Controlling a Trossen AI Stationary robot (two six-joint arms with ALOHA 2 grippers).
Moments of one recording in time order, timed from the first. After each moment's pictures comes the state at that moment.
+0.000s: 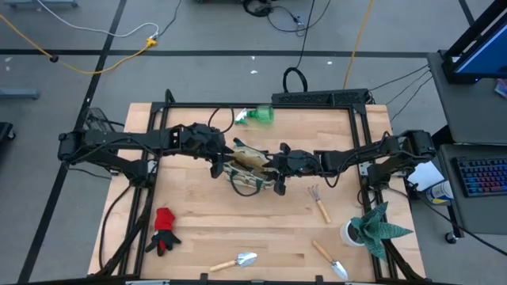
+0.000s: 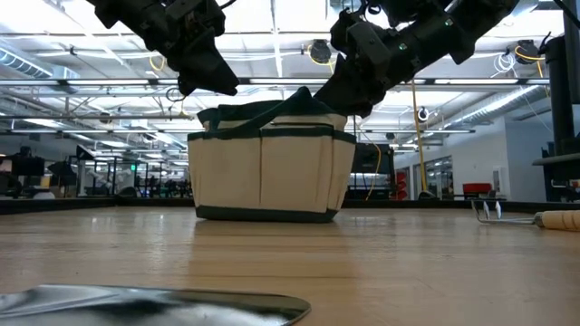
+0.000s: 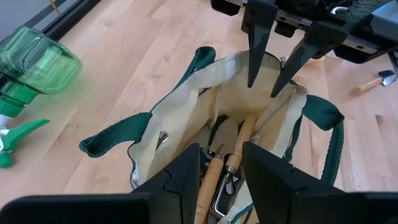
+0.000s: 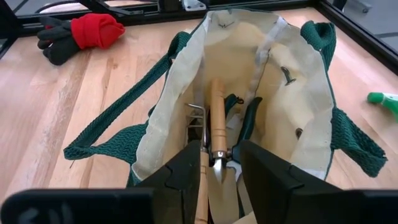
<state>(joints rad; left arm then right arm) 0.15 1.20 0.84 -0.24 0.05 -0.18 0.03 1.52 0.80 0.25 0.13 0.14</state>
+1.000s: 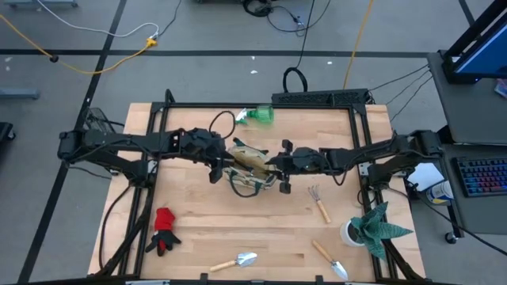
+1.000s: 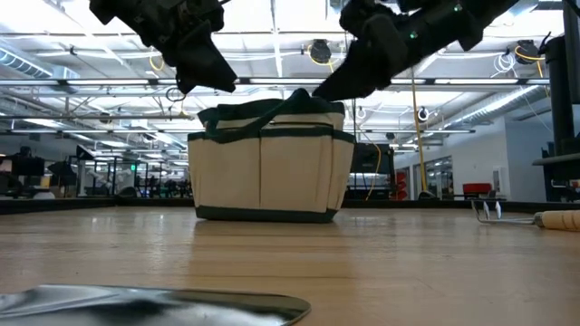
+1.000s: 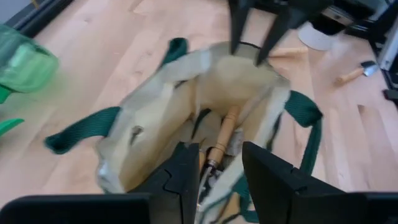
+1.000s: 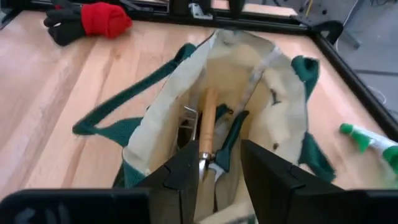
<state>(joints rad) 0.09 1.20 0.84 -0.25 0.05 -0.19 0.03 1.43 0.80 0.18 0.13 -0.04</state>
